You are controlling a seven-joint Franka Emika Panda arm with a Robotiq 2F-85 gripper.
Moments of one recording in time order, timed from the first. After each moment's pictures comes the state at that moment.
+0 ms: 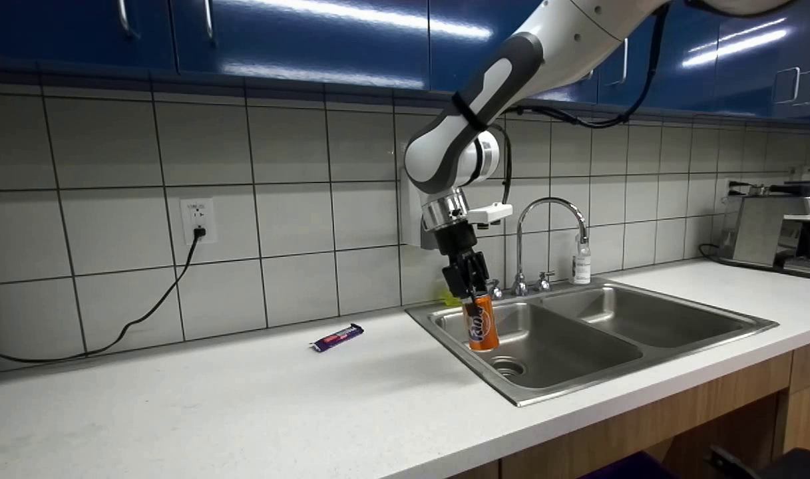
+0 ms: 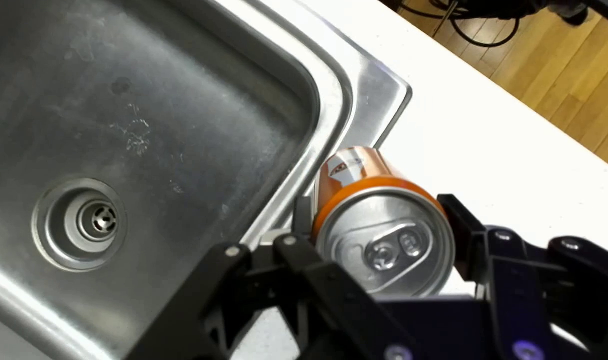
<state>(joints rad) 0.14 0.24 0.12 -1.98 -0.19 1.91 -0.32</state>
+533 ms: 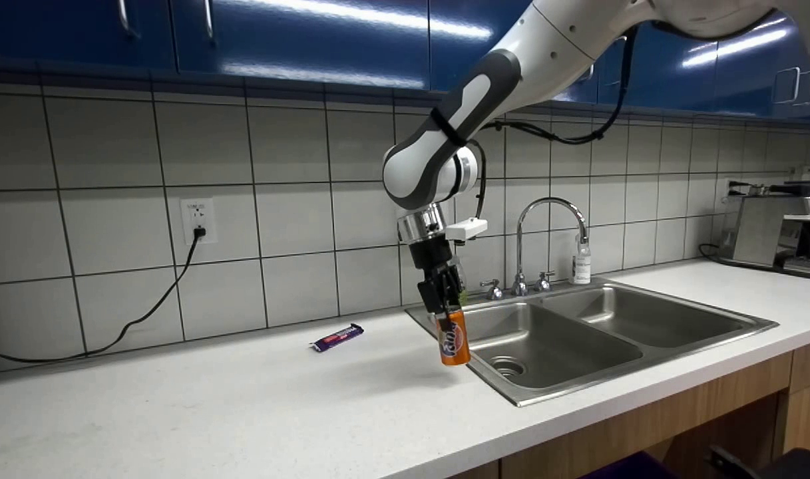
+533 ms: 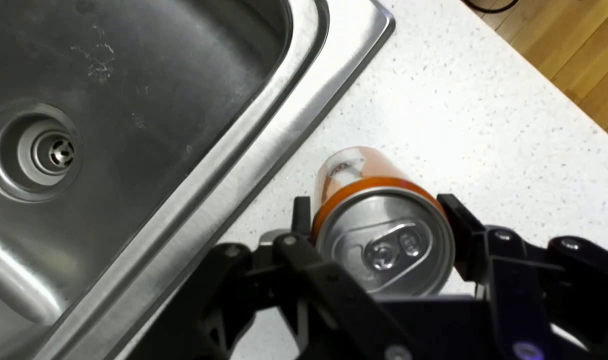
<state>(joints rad) 0.18 0.33 0.15 -1.93 -0.19 1.99 -0.34</state>
